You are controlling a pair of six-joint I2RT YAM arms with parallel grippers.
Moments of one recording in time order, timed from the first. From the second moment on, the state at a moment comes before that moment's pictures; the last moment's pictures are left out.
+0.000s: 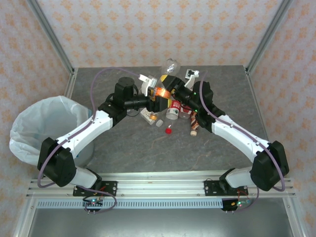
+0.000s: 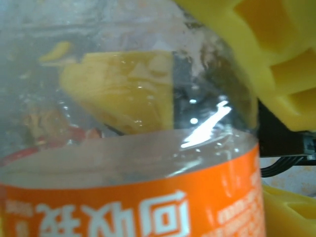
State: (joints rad) left arm -0.49 1.43 1.14 -0.01 0.65 -0.39; right arm 0.58 1.36 1.03 0.31 -0.20 1.08
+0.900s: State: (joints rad) left arm -0.50 1.41 1.14 -0.13 0.35 -0.42; right arm 0.59 1.12 0.97 0.18 0.08 0.83
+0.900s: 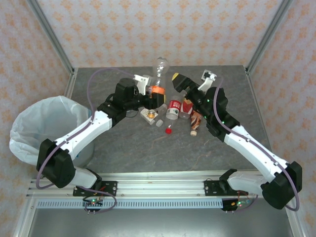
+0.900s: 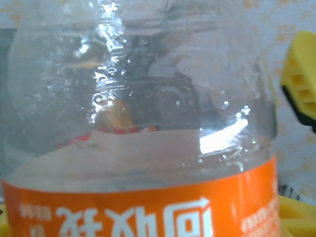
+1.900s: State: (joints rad) left arm -0.50 1.07 1.31 -0.64 -0.45 -0.39; right arm 0.55 1.10 0.80 0.12 0.42 0.76
